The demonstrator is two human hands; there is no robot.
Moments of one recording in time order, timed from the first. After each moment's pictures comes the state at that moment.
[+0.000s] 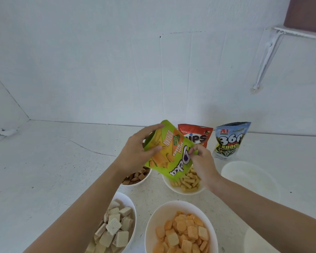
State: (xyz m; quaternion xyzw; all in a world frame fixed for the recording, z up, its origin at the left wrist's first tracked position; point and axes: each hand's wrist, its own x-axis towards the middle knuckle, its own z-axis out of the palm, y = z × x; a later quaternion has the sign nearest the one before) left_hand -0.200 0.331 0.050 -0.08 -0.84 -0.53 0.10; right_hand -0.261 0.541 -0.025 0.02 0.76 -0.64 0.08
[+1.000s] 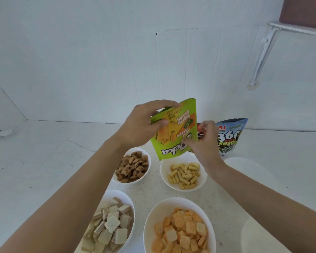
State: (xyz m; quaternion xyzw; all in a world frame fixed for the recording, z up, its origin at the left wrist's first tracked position) left_hand -0.225 0.349 0.115 -0.21 -0.87 -0.42 0.15; right_hand -0.265 0.546 0.016 -0.06 0.76 -0.65 -0.07
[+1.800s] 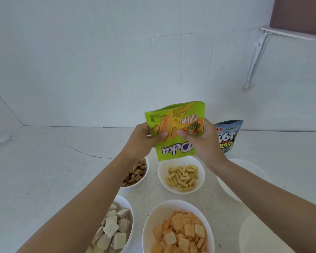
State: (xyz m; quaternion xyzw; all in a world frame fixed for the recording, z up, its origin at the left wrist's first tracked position) left_hand -0.231 0.358 0.059 -0.02 -0.77 -0.63 0.07; right_hand -0.267 0.554 0.040 -0.18 0.68 -0.70 -0.09
